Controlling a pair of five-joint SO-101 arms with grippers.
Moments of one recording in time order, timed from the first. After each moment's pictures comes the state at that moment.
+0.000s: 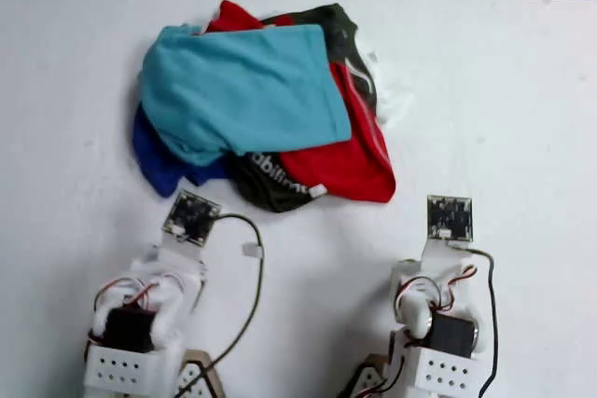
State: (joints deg) left arm -0.3 -103.1 96.0 73.2 -13.1; right arm 9.4 -101.8 96.5 72.2 9.6
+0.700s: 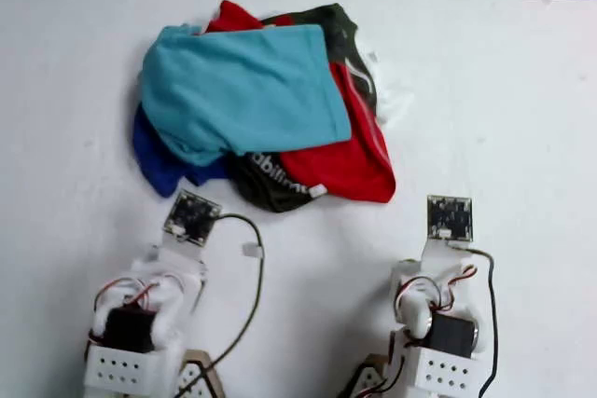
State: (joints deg) left arm 0.7 -103.1 96.0 73.2 -13.1; right arm 9.4 -101.8 96.5 72.2 9.6
